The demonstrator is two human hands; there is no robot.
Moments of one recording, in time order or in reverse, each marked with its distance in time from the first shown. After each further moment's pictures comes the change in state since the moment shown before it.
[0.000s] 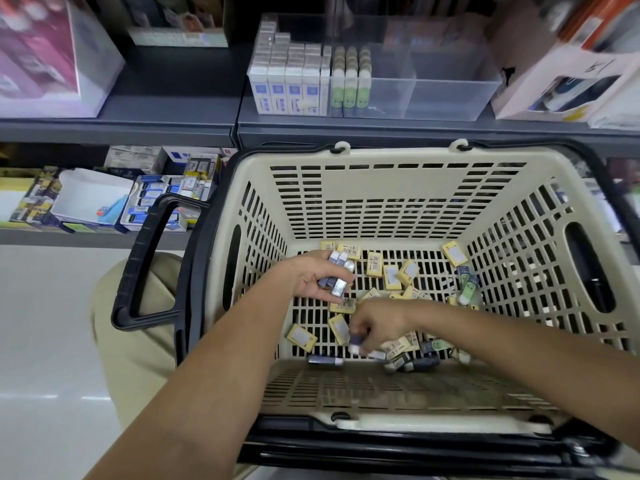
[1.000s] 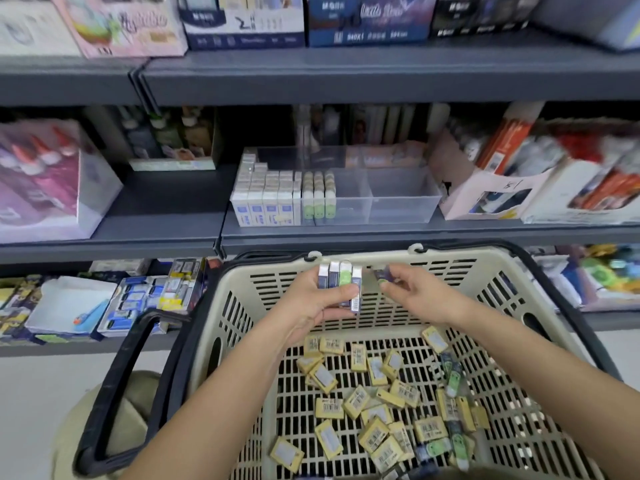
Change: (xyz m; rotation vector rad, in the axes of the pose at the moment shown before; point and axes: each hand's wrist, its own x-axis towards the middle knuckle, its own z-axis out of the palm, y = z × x) left_hand -0.043 0.093 0.021 -0.174 -0.049 0.607; right_hand -0.108 0.001 -0.127 0.350 0.897 0.004
